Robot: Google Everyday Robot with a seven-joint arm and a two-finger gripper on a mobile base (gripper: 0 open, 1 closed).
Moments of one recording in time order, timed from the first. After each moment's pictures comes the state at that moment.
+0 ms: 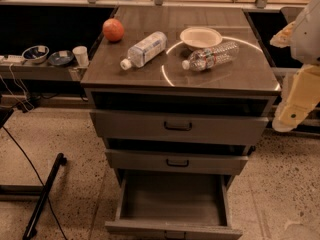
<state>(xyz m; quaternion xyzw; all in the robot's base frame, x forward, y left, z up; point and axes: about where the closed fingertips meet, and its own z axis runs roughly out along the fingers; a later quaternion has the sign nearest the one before) 0.438 -0.217 0.976 -0.60 0.78 -0.03 0.16</state>
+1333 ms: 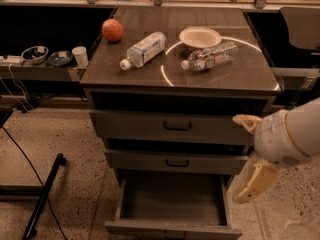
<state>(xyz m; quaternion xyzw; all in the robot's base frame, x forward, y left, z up) 0.396 -0.173 0.811 -0.61 0.74 0.11 0.26</state>
